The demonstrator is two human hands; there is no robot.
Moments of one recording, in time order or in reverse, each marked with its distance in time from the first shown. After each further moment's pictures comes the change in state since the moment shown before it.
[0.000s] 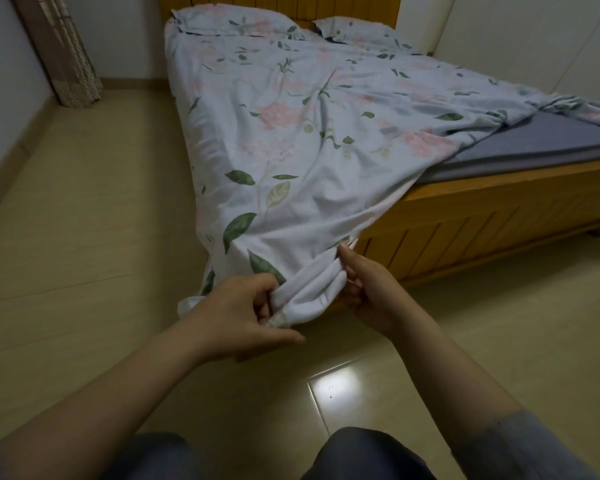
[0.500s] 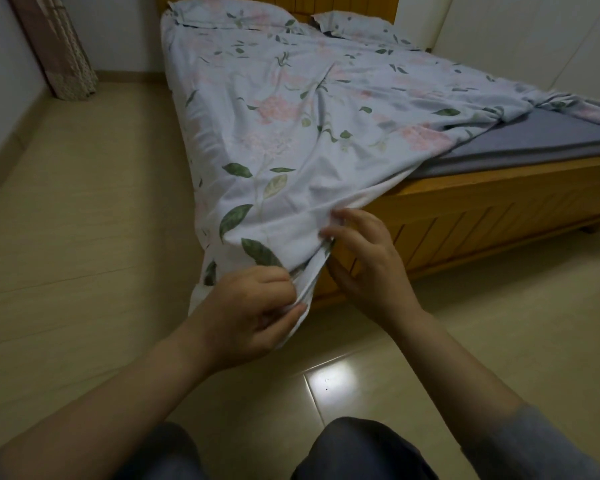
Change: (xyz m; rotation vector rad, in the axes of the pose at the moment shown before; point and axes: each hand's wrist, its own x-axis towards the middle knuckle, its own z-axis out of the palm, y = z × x) left_hand -0.008 0.023 0.007 0.187 0.272 0.529; right_hand -0.013 -0.010 0.003 -1.279 0.289 -0.983
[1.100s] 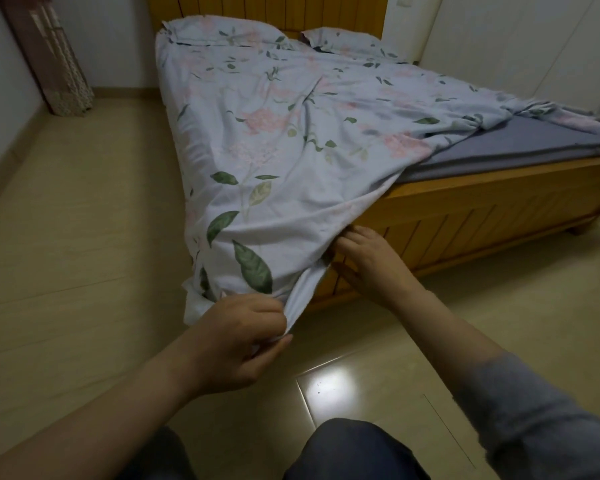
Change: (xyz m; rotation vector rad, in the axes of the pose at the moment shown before) left_hand -0.014 0.017 0.008 -0.025 -0.128 0.078; right_hand 0.001 0.050 -0.013 -0.239 -0.343 -0.082
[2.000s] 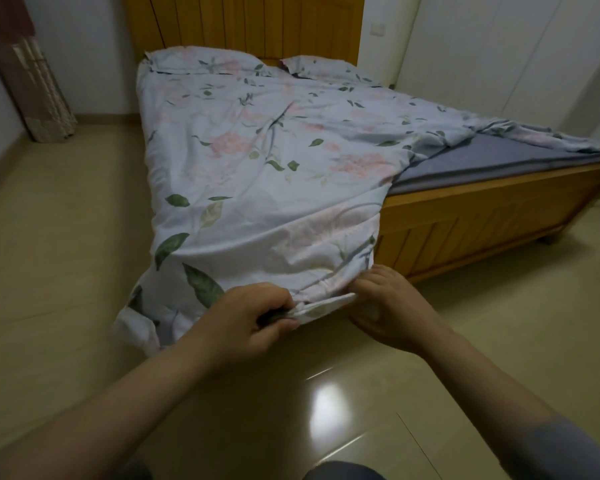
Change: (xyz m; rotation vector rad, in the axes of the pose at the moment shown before) left_hand 0.074 0.020 0.029 -0.056 0.045 -0.113; right_hand -0.089 0.048 -0.039 0.027 -0.067 0.059
